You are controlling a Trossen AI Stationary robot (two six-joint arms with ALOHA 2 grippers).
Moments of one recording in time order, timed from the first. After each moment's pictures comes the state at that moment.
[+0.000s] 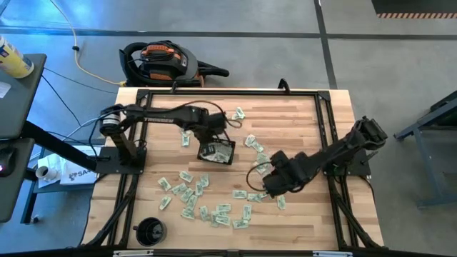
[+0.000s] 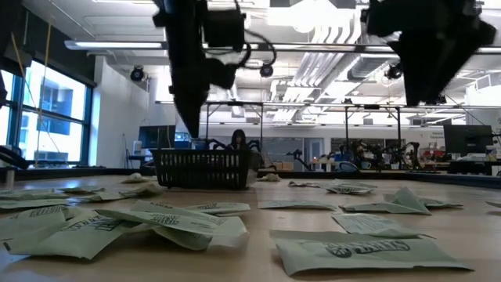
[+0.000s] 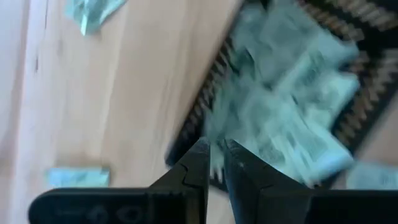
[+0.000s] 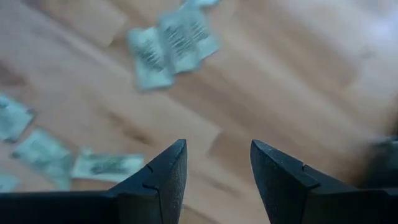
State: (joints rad) left arm 0.21 1.73 1.30 -0.91 -0.08 -0.06; right arm 0.45 1.64 1.25 -1.27 0.34 1.46
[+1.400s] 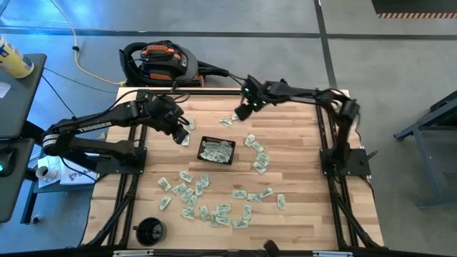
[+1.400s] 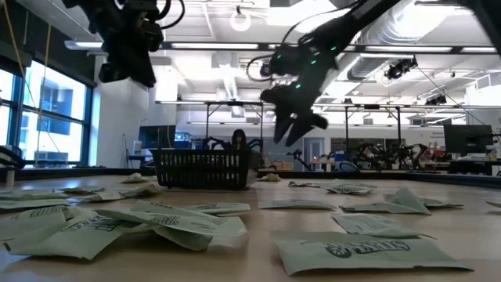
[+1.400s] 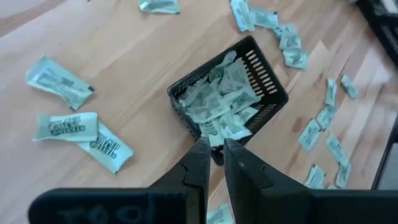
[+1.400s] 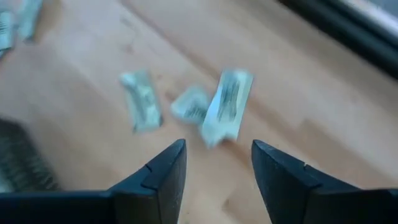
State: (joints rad) left arm 0.37 0.99 0.89 -0.78 0.16 -0.52; right arm -0.52 1.91 1.43 -0.58 -0.04 0.38
